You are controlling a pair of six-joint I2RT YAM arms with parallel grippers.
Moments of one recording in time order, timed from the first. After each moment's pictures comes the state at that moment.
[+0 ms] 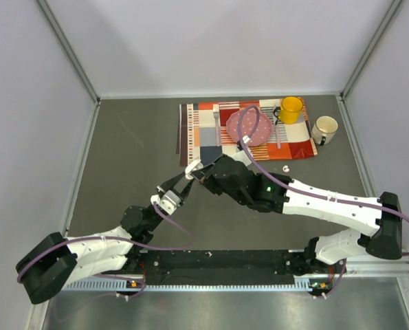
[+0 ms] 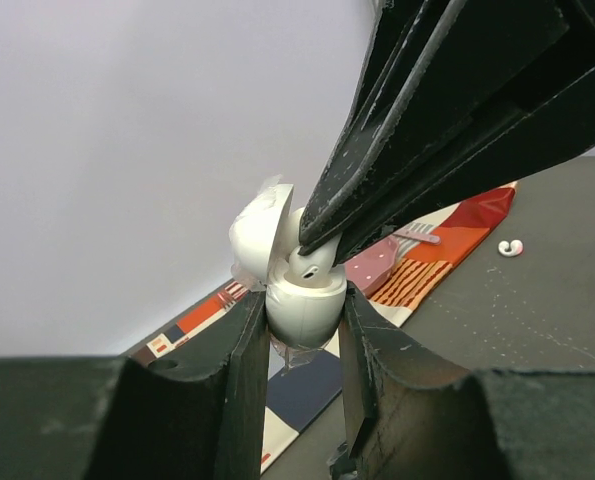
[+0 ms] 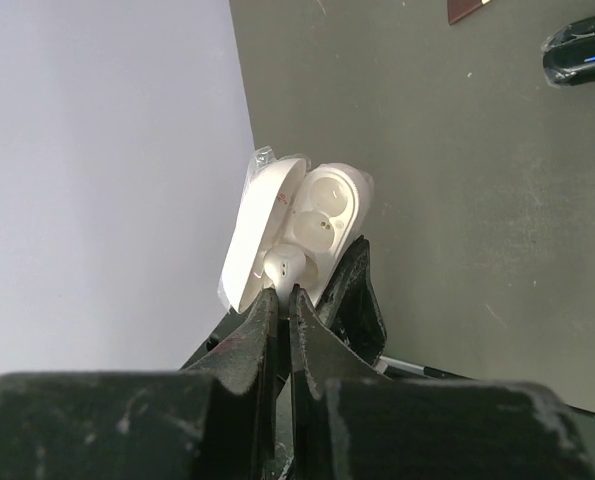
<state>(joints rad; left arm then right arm) -0.86 0.93 0.07 1.29 -0.03 0.38 1.21 1.34 1.22 -0.40 0.51 1.50</state>
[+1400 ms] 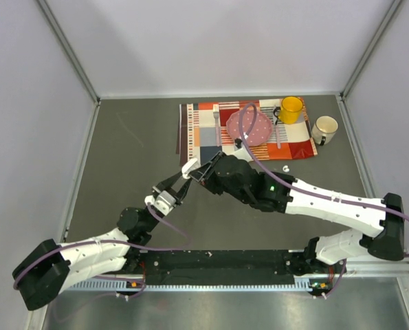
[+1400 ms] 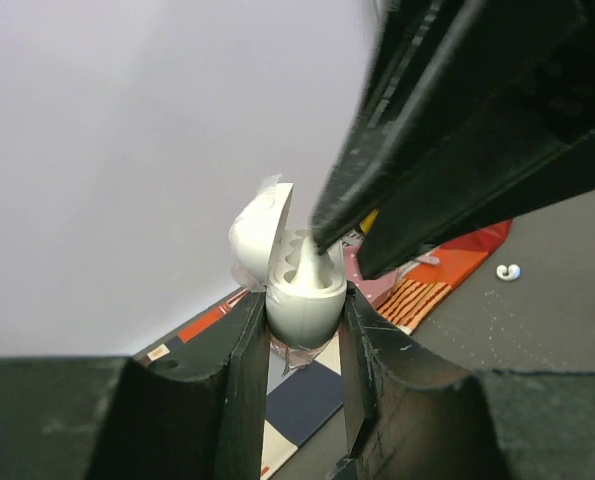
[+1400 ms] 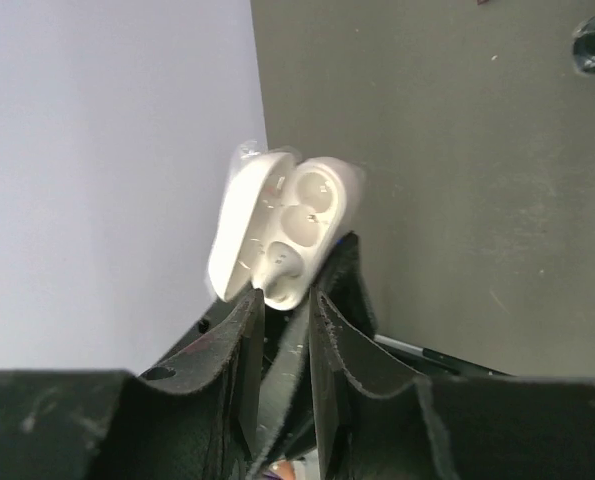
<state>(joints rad) -0.86 0.85 0.07 1.23 -0.03 0.37 1.21 1.34 1.24 -0.39 0.45 1.45</state>
